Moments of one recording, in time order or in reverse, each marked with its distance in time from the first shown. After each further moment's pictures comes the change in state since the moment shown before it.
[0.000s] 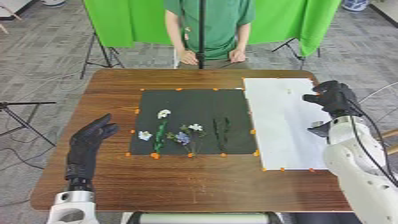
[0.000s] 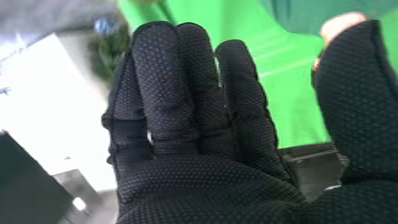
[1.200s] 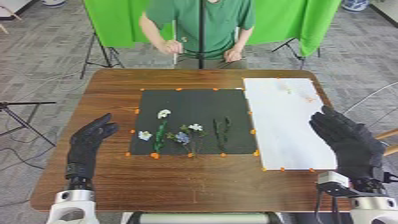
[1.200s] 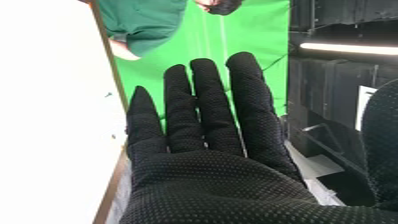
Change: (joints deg) left arm -0.6 0.1 0.0 0.5 0.1 -0.2 -0.1; right arm -39.3 -23.8 24.8 -26.1 69.9 -19.2 -36.0
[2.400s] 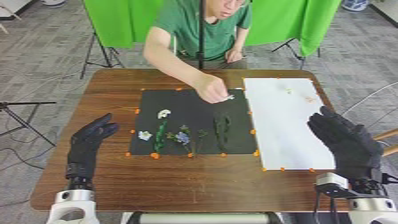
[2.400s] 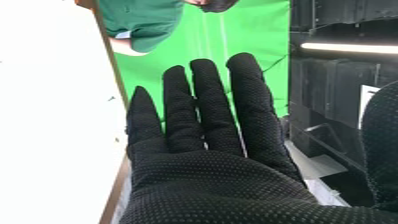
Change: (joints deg) left arm -0.1 0.0 0.0 0.0 0.2 0.0 -0.1; right arm -0.5 -0.2 -0.5 -0.2 0.4 -0.2 -0.1
